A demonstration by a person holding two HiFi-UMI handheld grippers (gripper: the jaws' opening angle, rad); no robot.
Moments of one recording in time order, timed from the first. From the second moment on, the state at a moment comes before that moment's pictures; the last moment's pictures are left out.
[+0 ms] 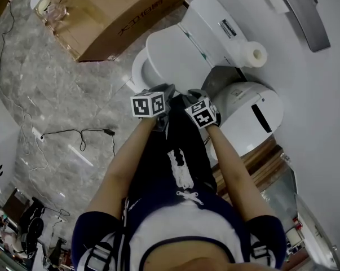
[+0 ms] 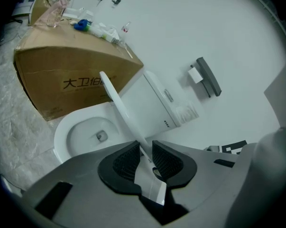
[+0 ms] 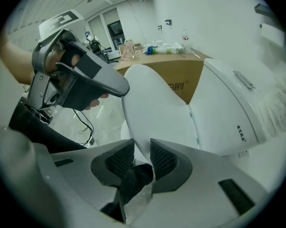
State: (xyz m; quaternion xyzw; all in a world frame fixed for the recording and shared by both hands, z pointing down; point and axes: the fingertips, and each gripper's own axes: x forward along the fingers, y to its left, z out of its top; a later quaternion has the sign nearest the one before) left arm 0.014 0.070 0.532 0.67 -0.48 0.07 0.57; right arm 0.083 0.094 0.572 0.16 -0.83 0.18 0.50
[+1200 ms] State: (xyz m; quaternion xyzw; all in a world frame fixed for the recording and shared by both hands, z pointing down) left arm -0.016 0.117 0.578 0.64 -0.49 0.07 0.59; right arm 0.058 0.133 0.610 0.13 -0.84 0.18 0.50
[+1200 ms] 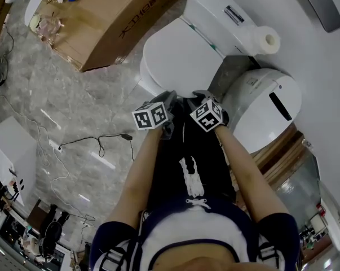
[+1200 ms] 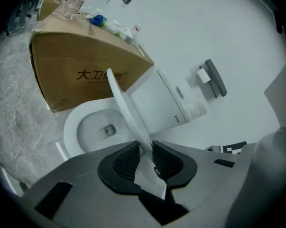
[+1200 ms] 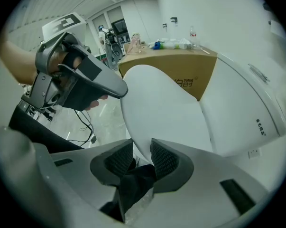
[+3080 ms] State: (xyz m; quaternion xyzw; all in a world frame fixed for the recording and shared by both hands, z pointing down) left arm -0.057 0.175 0.682 0.57 -0.49 0.02 0.65; right arm 0.025 0.184 0.696 0.05 -0.82 0.18 0.55
